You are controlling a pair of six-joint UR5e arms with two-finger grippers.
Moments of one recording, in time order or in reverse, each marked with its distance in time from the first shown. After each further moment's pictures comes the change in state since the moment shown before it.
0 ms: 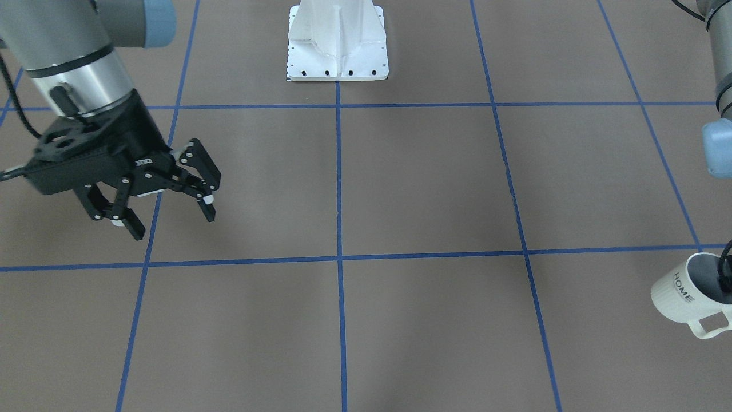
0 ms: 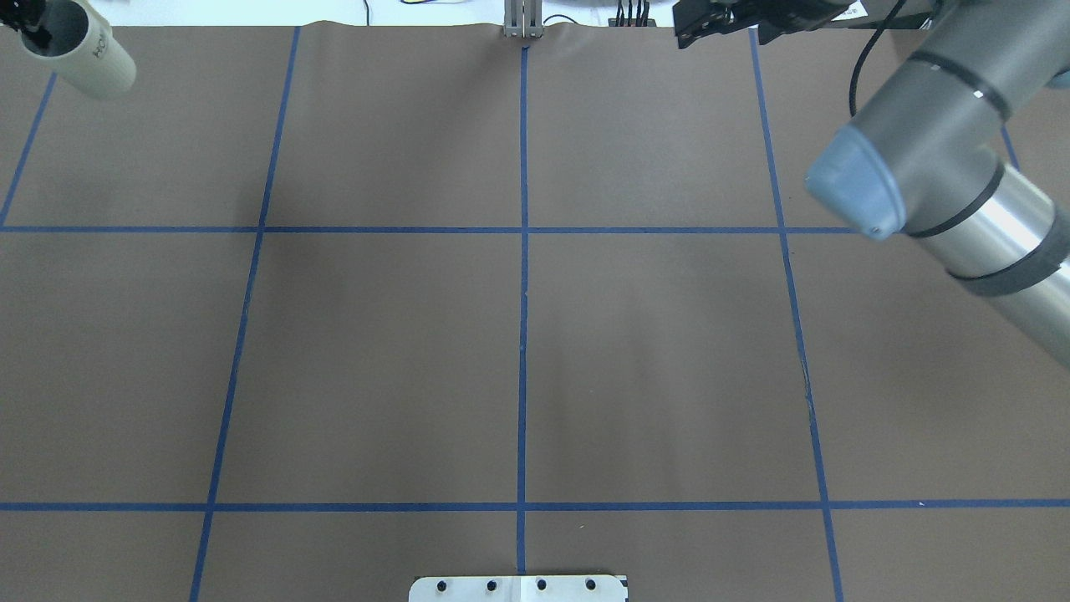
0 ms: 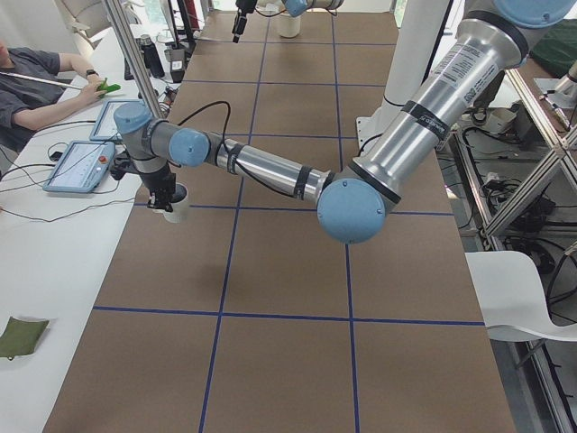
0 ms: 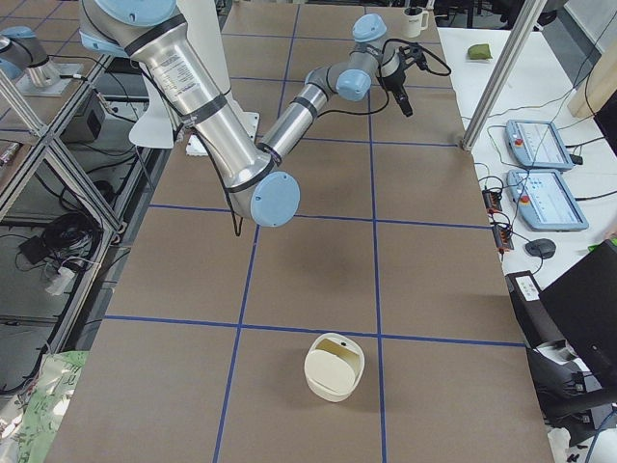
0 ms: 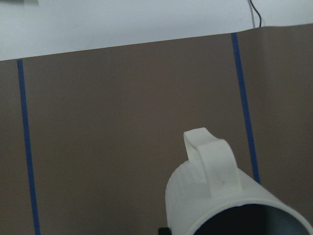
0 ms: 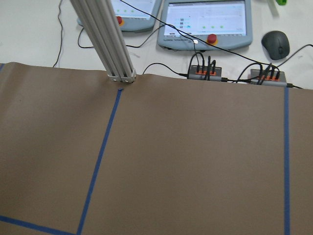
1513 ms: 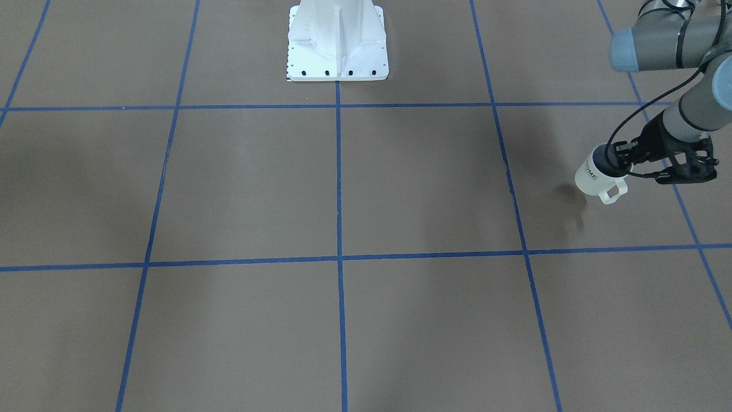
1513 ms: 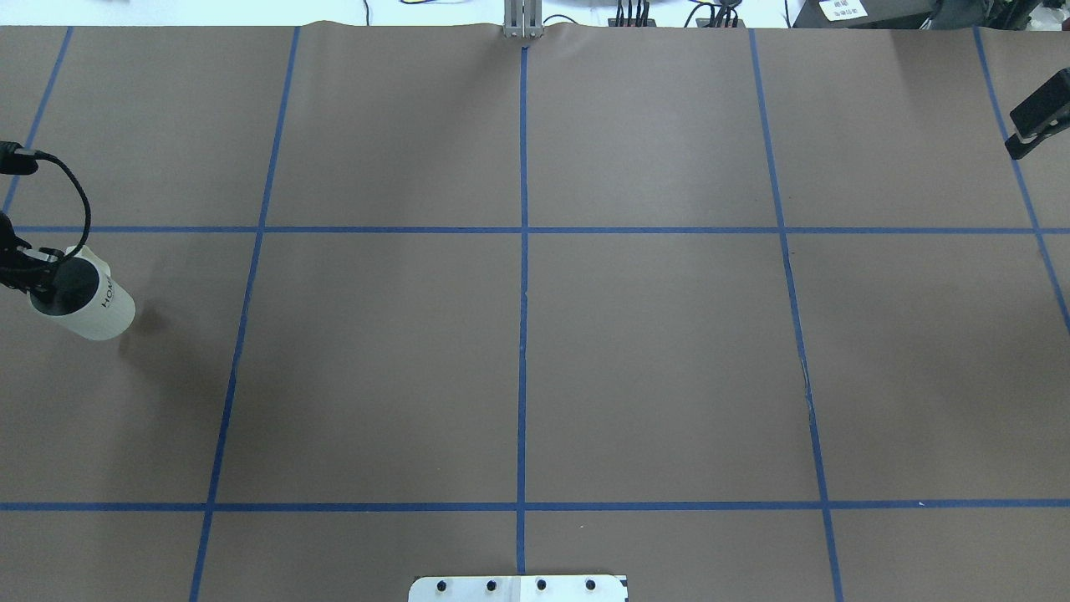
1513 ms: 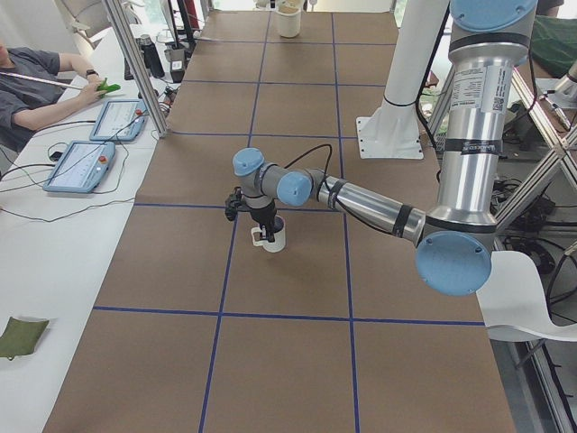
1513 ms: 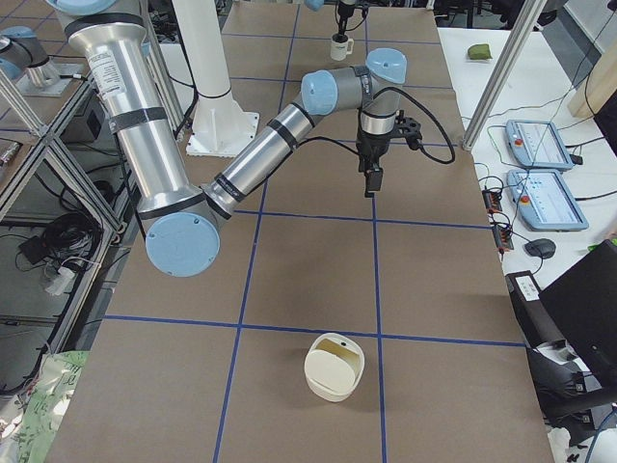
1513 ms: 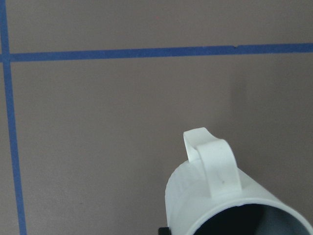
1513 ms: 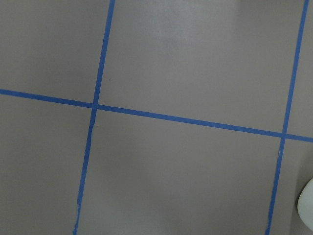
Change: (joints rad) left arm 0.306 0.523 -0.496 -0.004 0.053 -0.324; right arm 0.267 -0.330 0.239 -0.632 0.194 -0.628
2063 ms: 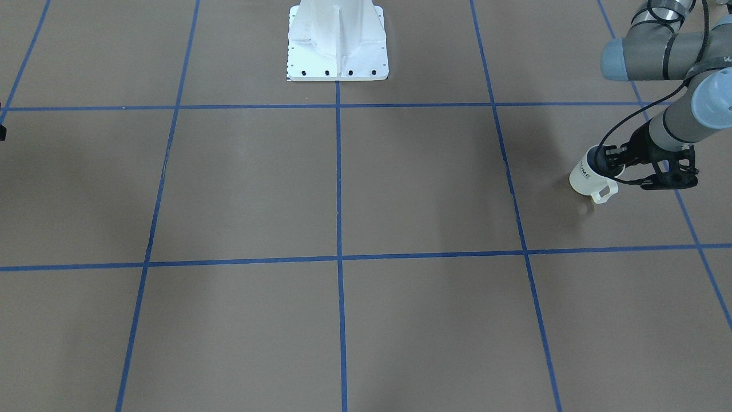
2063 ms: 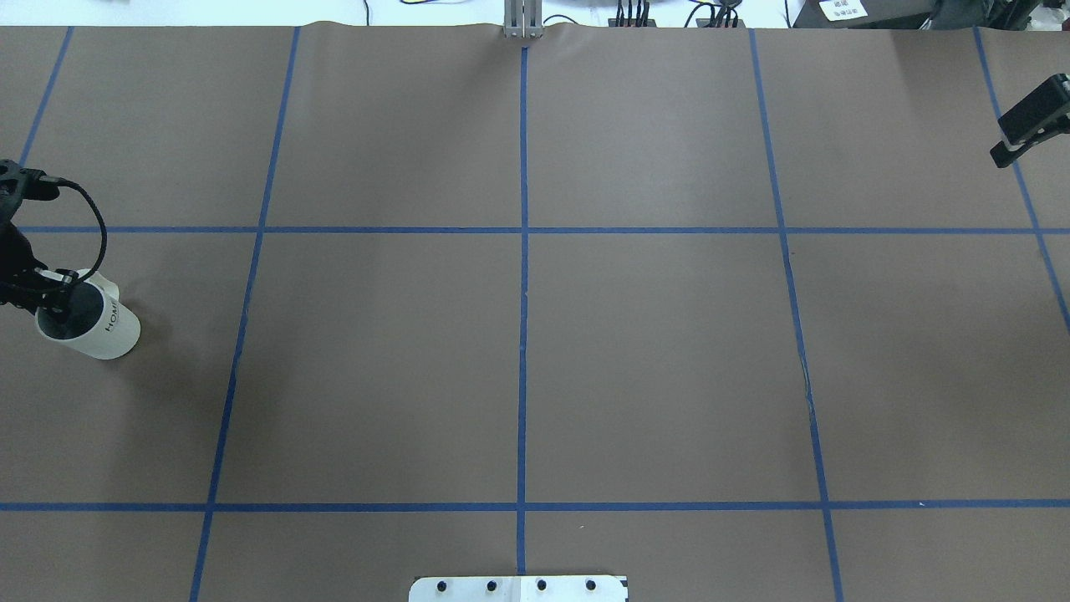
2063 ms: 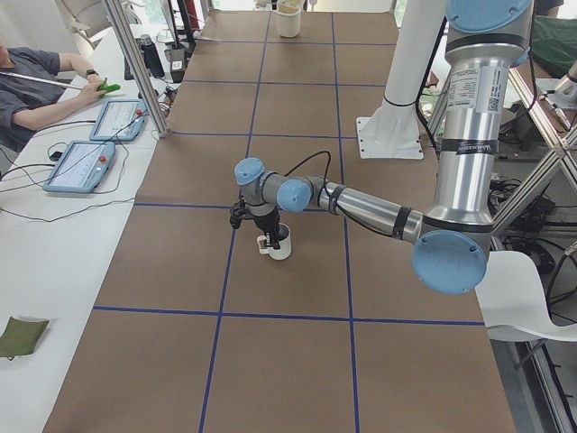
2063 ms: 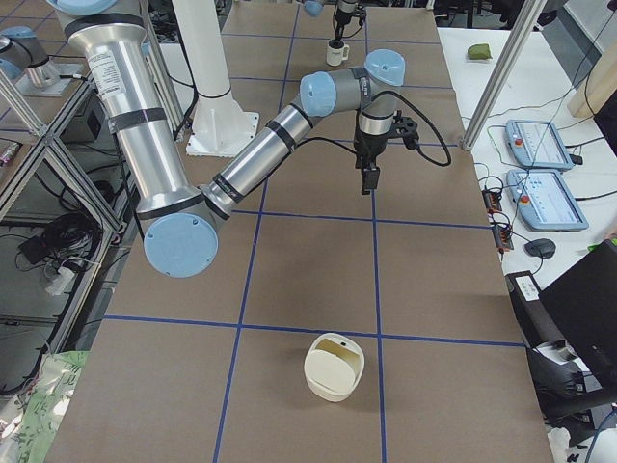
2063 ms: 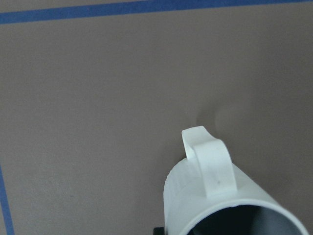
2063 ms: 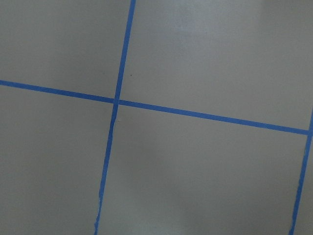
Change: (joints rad) left arm 0.030 -0.001 0.042 -0.010 -0.001 0.010; right arm 0.002 -0.004 0.005 0.007 0.075 0.000
